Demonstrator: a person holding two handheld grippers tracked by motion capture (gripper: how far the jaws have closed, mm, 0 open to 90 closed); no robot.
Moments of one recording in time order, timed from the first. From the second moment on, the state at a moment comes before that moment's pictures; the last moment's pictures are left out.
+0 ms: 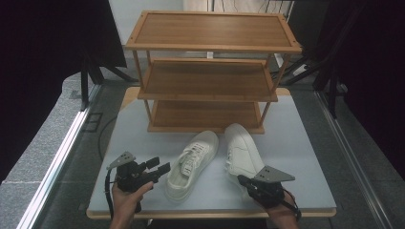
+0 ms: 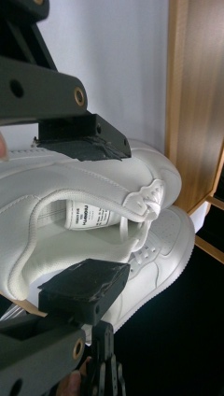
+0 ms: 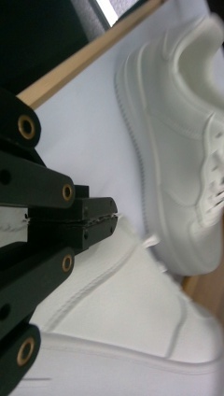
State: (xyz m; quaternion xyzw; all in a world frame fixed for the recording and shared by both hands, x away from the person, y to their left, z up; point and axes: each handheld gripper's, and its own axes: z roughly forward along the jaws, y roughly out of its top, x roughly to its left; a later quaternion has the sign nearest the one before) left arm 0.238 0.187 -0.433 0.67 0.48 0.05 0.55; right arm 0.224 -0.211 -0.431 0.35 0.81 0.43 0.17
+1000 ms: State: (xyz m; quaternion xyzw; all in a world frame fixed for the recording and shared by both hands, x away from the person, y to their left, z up) left arm 0.237 0.182 -0.435 0.67 0.50 0.03 0.55; right arm 0.231 -0.290 -0.419 0.43 0.73 0.49 0.20
